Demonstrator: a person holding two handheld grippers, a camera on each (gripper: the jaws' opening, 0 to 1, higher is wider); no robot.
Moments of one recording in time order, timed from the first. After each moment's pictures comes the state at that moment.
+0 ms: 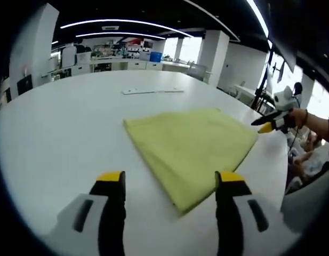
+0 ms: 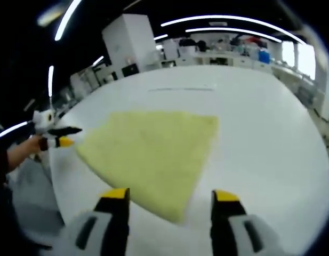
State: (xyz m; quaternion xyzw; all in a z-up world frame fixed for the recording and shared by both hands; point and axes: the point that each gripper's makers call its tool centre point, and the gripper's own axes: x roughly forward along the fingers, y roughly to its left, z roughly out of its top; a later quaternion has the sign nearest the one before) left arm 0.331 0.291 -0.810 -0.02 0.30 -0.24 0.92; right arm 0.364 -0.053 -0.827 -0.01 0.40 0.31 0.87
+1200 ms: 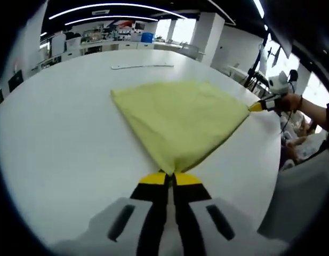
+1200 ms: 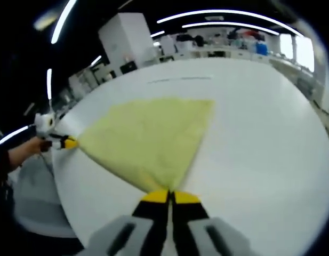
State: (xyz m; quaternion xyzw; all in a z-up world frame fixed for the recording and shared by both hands) left arm 0.288 0.278 -0.838 0.01 0.36 -0.28 0.89; right arm 0.334 -0.063 -0.842 0.00 0.41 0.31 0.86
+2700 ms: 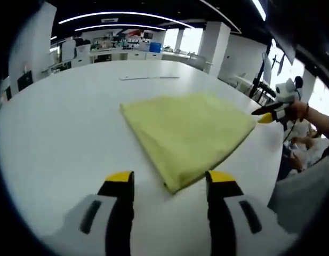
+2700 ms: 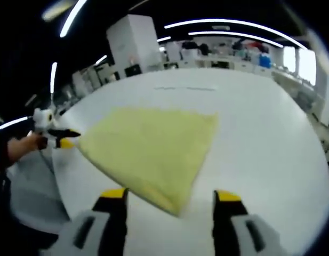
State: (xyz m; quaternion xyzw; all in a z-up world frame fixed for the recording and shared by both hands) left arm 0.283 0.280 -0.816 -0.01 0.32 -0.24 0.92; right arm 0.327 -0.054 -0.817 -0.03 0.37 0.32 0.87
